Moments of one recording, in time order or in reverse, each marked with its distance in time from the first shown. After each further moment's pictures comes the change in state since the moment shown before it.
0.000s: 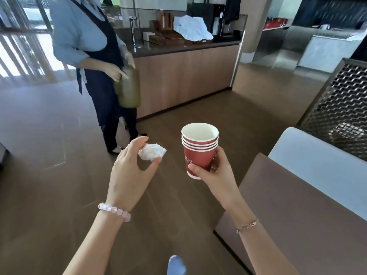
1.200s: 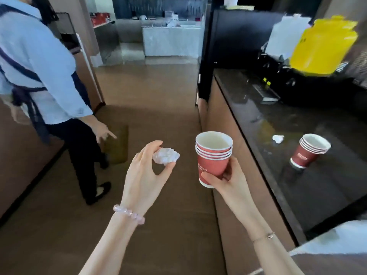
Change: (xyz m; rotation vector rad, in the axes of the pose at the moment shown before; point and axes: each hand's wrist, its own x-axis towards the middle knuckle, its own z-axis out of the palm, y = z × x) left_hand 0.471 0.040 0.400 -0.294 -0.712 0.588; right_hand 0.412 0.070 -0.142 -0.054 0.906 0.086
